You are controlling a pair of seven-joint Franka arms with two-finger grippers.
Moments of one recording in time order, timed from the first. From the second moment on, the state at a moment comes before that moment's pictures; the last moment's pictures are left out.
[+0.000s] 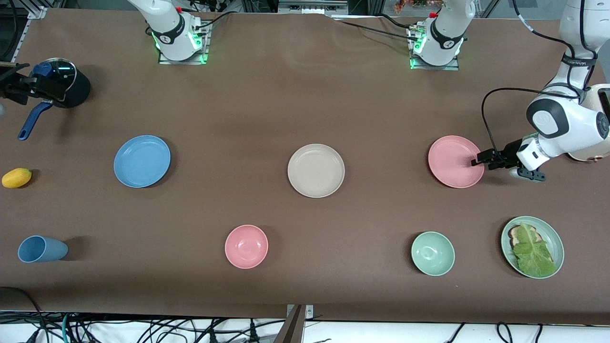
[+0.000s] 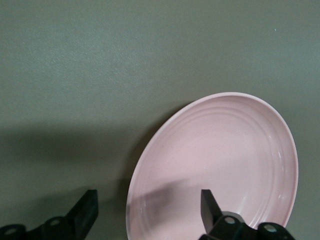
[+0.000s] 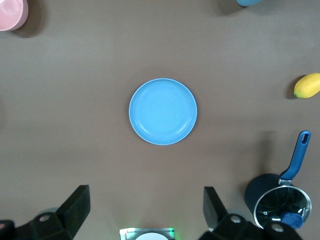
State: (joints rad) left arm 0.35 0.40 -0.04 -2.20 -0.51 2.39 0.76; right arm 0.00 0.00 -0.05 -1.57 -0.02 1.48 -0.02
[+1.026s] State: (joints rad) left arm 0.35 0.42 -0.04 -2.18 -0.52 2.39 0.81; right arm 0.00 0.00 -0.05 -1.57 -0.02 1.48 -0.02
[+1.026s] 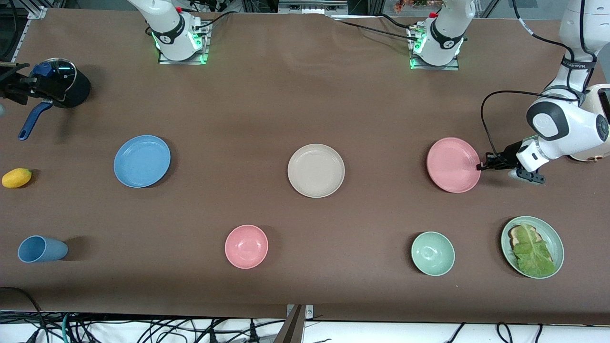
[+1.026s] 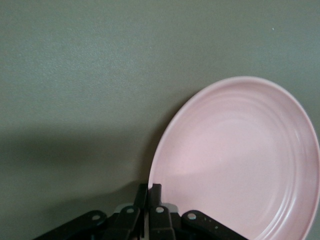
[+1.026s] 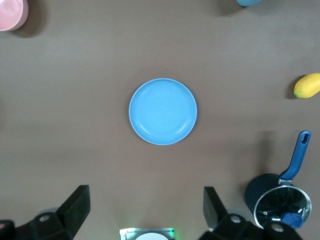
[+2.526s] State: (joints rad) left arm -0.03 0.32 -0.06 -2.08 -0.52 2.35 0.24; right arm 0.00 0.00 -0.05 -1.57 -0.02 1.48 -0.02
